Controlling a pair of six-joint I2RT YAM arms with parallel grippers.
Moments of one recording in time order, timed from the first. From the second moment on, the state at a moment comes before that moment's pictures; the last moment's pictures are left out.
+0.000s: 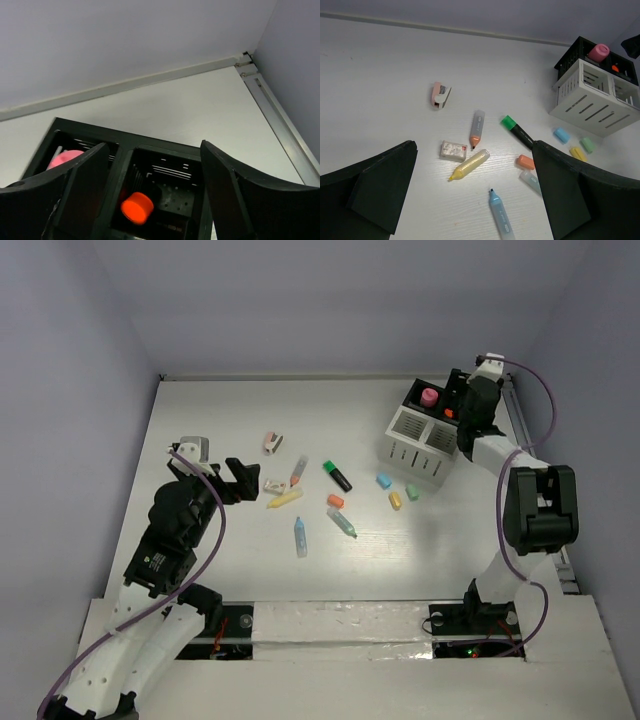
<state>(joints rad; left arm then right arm) -0.41 0.55 0.70 -0.29 -0.14 -0.32 0.03 1.76 1.14 0.47 0.29 0.10</state>
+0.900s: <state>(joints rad) -0.40 0.55 0.70 -0.29 -0.13 -0.32 0.59 1.87 1.43 -0.36 -0.10 0.08</state>
